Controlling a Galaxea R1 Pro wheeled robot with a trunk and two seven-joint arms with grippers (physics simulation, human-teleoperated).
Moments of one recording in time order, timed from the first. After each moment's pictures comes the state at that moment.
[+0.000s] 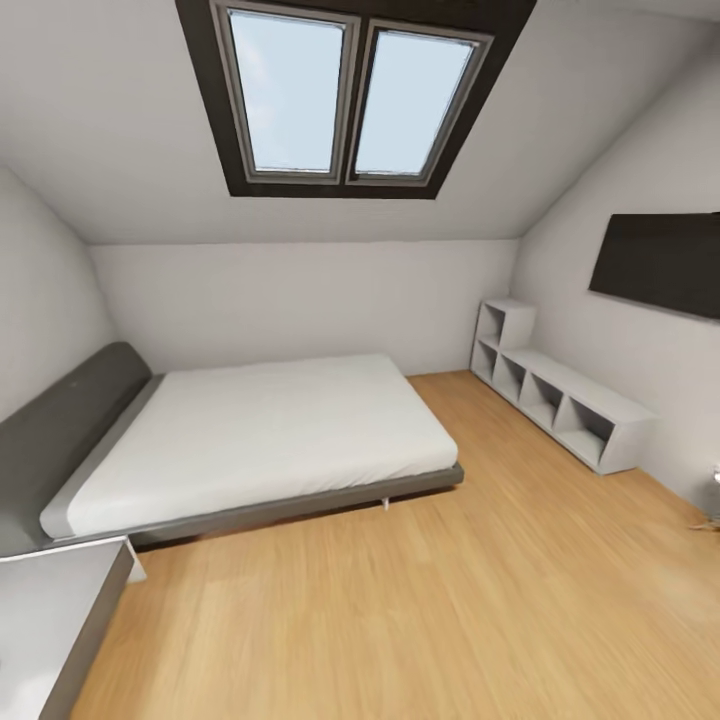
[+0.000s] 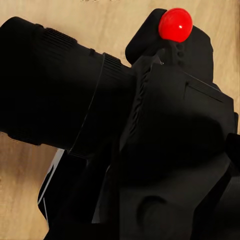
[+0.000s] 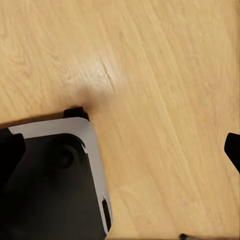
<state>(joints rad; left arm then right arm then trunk) -0.23 0.03 -1.06 0.00 1.53 -0.04 0.00 -0.24 -0.14 -0.44 0.02 0.28 -0.09 -0.02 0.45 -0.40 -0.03</state>
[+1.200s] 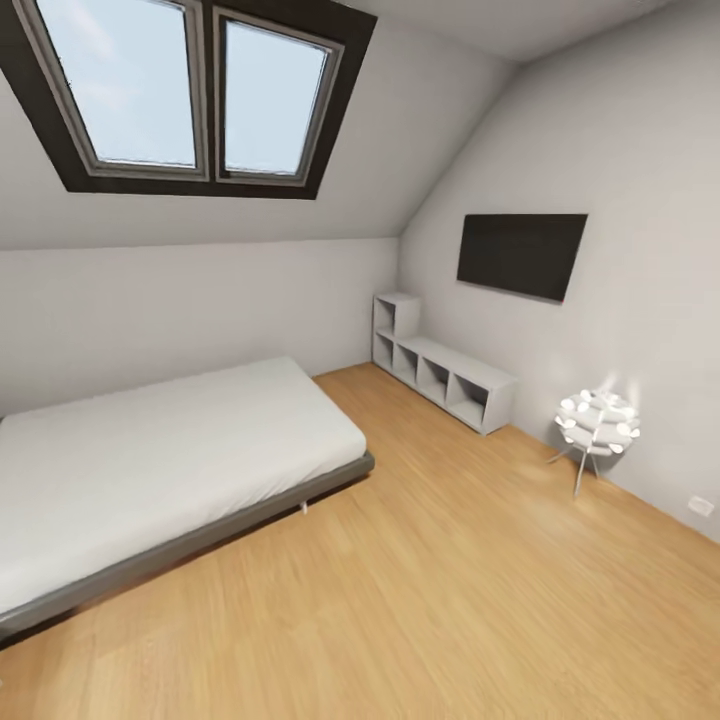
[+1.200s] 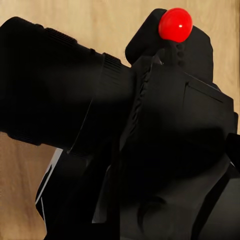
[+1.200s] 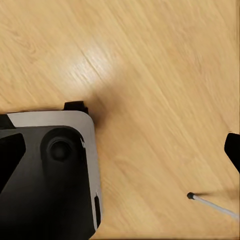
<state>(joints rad) -0.23 0.03 -1.05 -0.01 1.54 -0.04 0.00 -0.24 -0.14 -0.44 0.03 0.39 -0.09 -0.01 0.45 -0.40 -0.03</state>
